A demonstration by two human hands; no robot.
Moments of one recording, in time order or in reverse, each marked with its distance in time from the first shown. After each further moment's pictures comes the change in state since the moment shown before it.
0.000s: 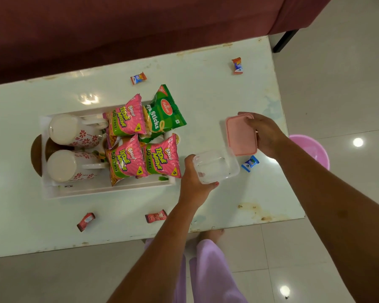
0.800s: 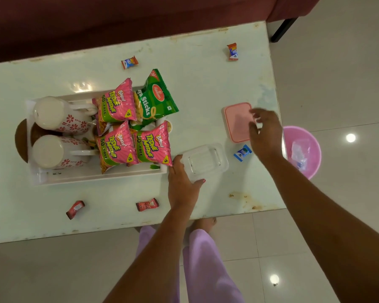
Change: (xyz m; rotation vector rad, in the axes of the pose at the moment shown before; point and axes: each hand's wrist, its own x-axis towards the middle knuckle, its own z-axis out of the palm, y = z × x) left_hand -0.023 -0.022 0.013 0.274 0.235 -0.069; right_hand -0.029 0.038 -0.005 -0.738 0.480 -0.573
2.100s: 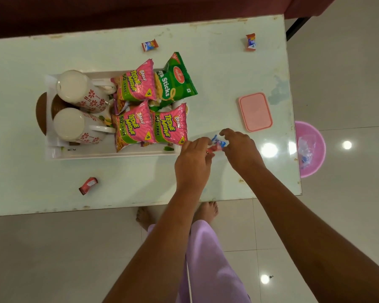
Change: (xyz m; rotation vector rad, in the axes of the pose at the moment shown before) left_hand -0.015 0.016 -0.042 0.252 0.123 0.461; right_hand -0.083 -0.068 0.035 -0.369 -0.462 -0.059
